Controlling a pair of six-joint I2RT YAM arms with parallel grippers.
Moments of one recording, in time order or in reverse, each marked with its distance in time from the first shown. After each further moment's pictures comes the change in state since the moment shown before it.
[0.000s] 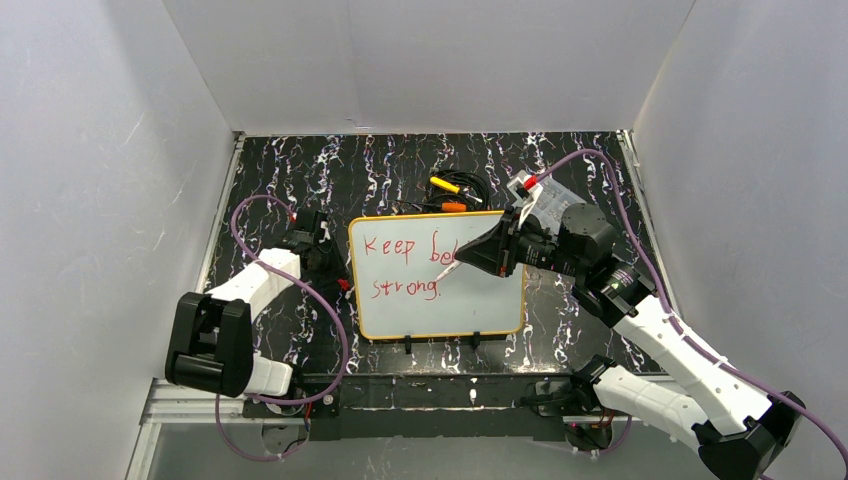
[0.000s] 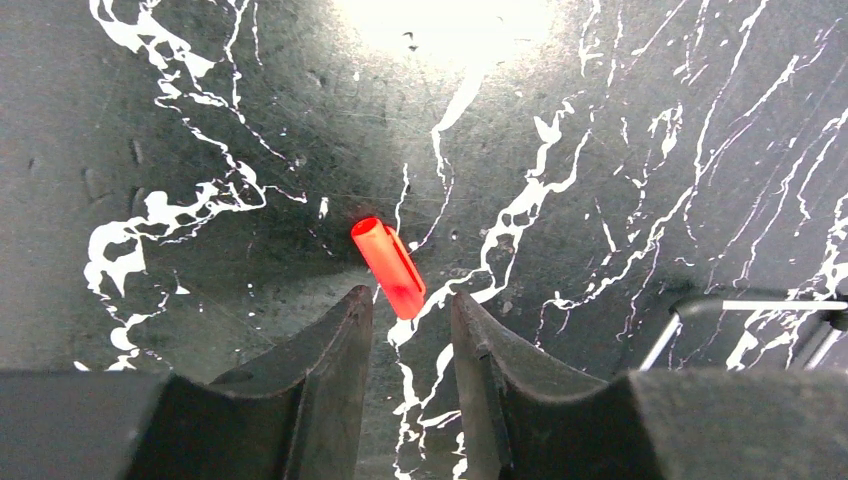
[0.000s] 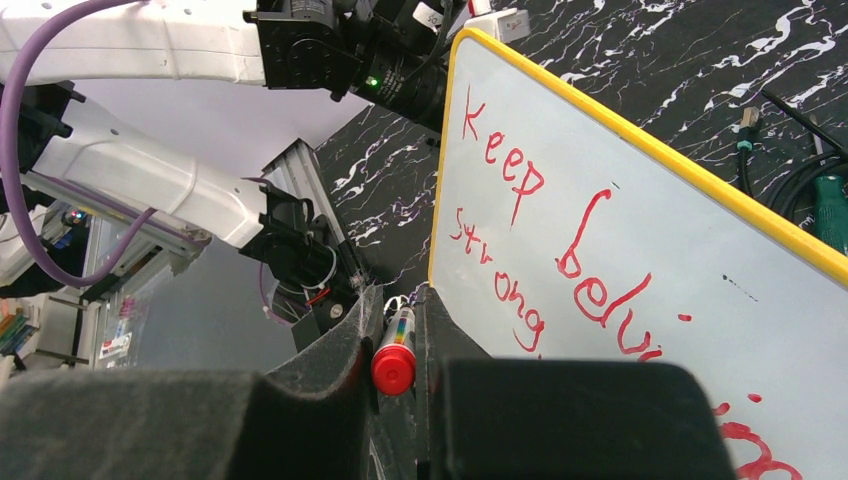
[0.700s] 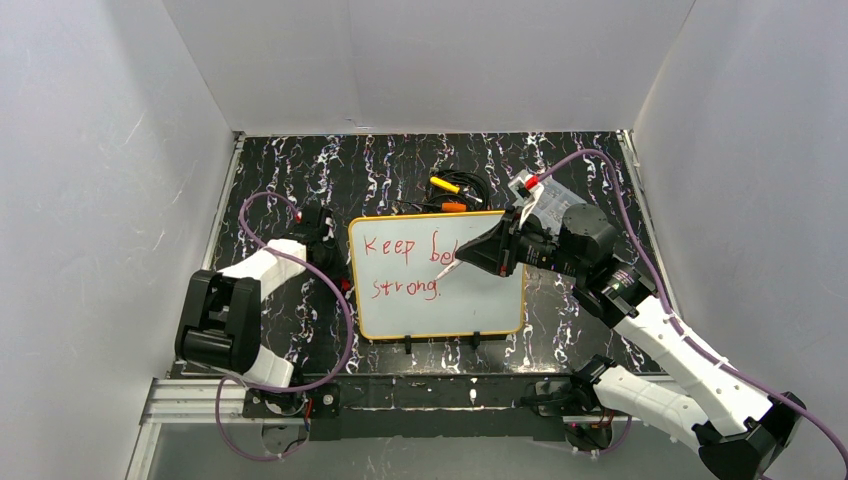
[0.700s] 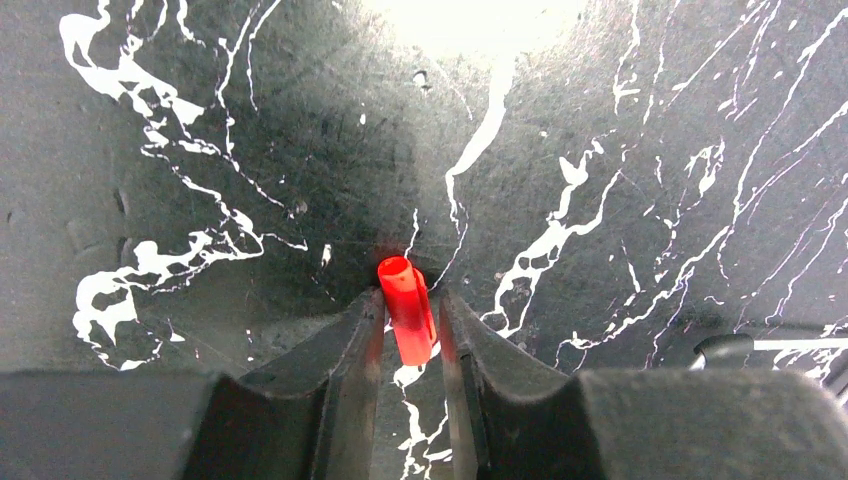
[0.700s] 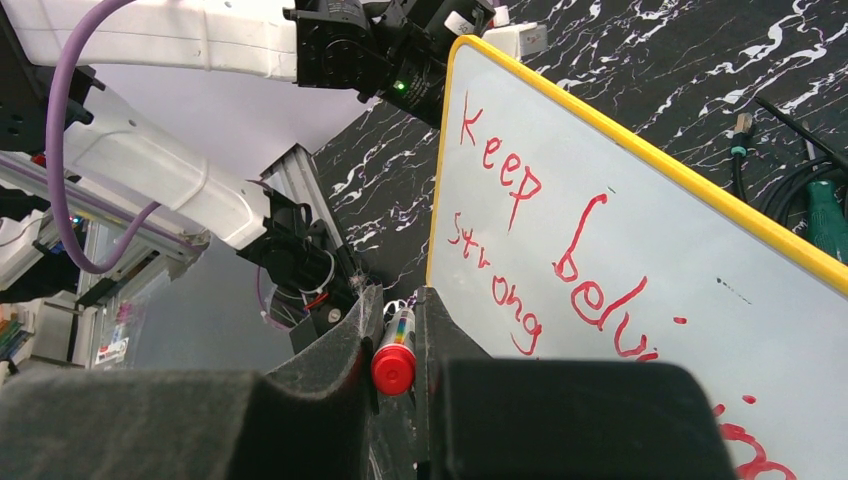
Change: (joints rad) left arm 0.000 0.115 0.038 0.021 -0.008 0.009; right arm 0.000 -0.004 -0.001 0.005 0.008 0.000
